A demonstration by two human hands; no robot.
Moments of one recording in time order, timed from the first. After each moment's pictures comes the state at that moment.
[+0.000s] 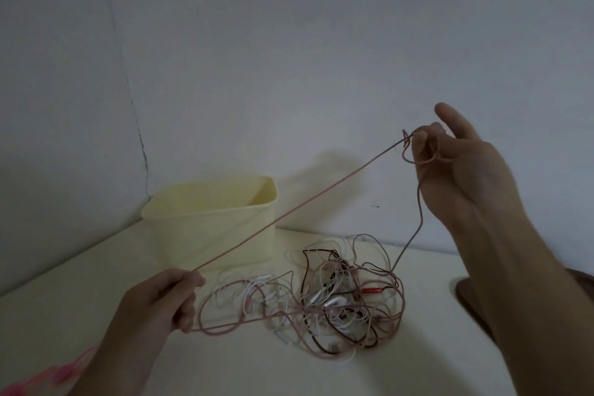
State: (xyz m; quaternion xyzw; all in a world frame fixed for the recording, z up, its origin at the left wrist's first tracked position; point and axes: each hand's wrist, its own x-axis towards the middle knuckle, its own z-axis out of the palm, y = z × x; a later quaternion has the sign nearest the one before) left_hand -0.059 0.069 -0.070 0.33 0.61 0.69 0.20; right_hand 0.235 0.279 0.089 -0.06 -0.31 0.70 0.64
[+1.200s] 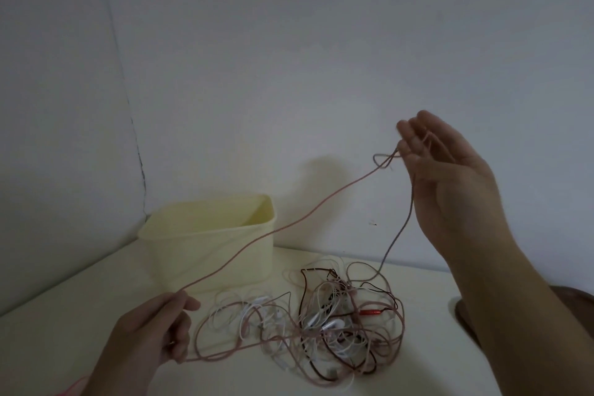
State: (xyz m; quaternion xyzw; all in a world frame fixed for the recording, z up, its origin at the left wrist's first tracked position) left_hand -0.061 0.073 -0.065 0.29 0.58 0.72 0.24; right_hand 0.231 0.281 0.083 -0.02 -0.43 0.62 0.66
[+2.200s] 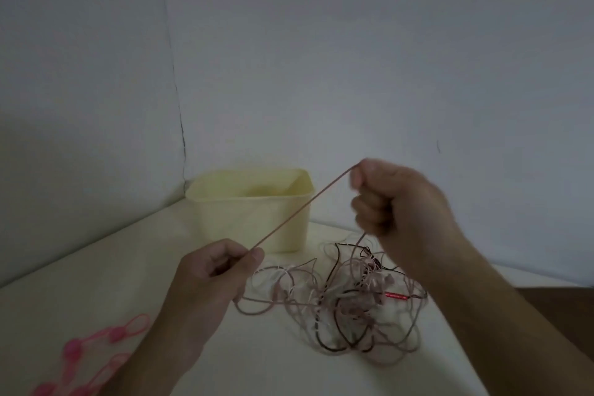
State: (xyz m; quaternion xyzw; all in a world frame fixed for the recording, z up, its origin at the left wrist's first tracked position) left_hand -0.036 0.061 -0.050 0.41 0.57 0.69 0.17; right_hand 0.160 0.219 0.050 -0.10 -0.60 0.69 0.40
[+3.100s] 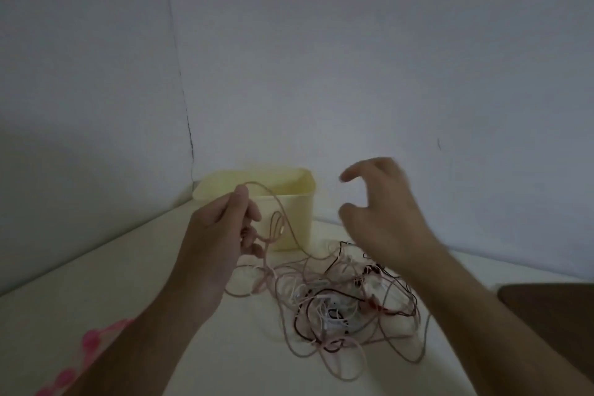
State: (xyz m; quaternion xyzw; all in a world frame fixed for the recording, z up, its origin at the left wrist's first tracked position) left_hand -0.020 0.080 0.008 0.37 0.56 0.73 0.15; right_hand 0.161 0.203 0.049 -0.32 -0.85 0.20 0.36
